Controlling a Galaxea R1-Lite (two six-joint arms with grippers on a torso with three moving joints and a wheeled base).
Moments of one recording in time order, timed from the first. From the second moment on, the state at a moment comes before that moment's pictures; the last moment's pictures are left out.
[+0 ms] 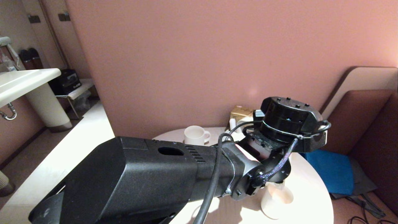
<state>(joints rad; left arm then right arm) -1.09 2.31 -1.91 -0.32 0.64 1.20 0.01 0.00 -0.06 0.15 0.04 -0.06</state>
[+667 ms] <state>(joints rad) -1.09 2.32 -1.93 -0.40 0.64 1.32 0.01 0.00 -0.06 0.15 0.04 -0.06</state>
